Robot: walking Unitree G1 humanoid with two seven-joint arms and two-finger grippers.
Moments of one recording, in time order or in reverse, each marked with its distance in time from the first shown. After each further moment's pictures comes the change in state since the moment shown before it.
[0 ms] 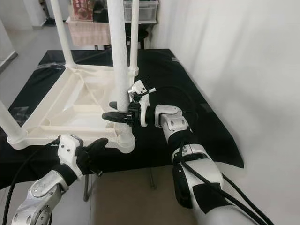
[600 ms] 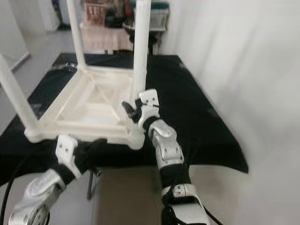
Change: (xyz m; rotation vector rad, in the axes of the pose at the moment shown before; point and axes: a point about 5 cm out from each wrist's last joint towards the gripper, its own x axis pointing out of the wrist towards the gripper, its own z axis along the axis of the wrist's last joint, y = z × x) left arm -0.004 0.000 0.002 0.002 -0.007 0.000; right arm -0.010 0.027 -0.035 -0.003 -0.078 -0.854
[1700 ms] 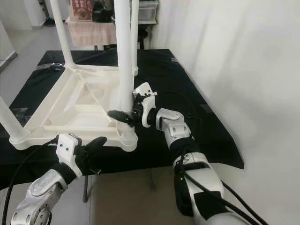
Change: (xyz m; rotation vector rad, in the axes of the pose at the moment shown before) left arm 0.005 0.004 0.000 -0.004 -0.004 0.016; right arm 0.029 -0.021 0.023 0.035 0.087 0.632
